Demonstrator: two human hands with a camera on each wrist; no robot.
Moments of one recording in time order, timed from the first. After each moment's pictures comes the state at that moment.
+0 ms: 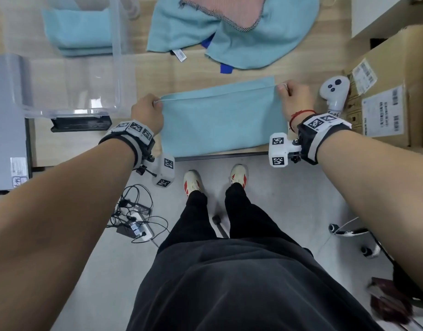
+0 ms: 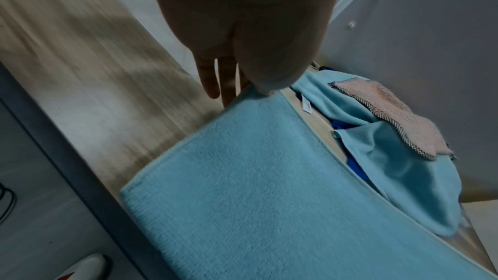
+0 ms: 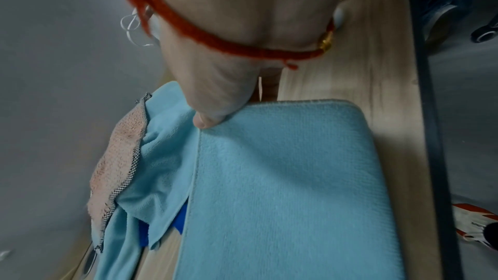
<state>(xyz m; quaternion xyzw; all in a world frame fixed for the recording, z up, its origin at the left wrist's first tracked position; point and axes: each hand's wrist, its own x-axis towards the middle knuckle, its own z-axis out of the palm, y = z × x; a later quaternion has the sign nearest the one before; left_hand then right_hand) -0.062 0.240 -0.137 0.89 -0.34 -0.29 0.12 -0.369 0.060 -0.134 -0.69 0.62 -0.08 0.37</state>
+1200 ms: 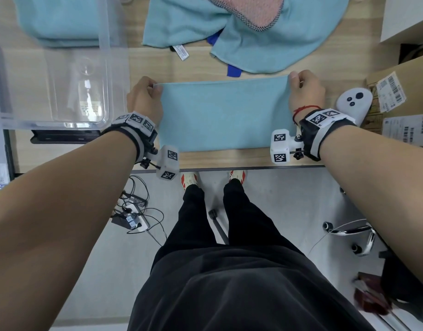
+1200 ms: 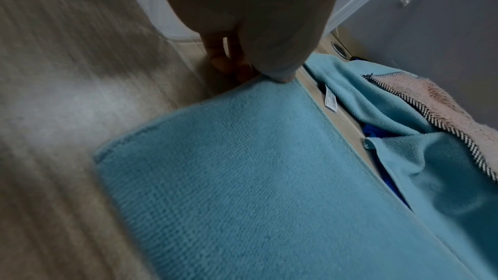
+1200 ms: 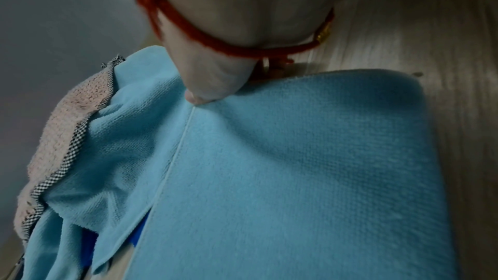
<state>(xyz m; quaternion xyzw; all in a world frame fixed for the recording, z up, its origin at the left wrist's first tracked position) -0.042 0.195 -0.178 0.90 -0.24 -0.27 0.23 -0.343 0.008 -0.176 -0.66 0.69 -0.05 0.30</state>
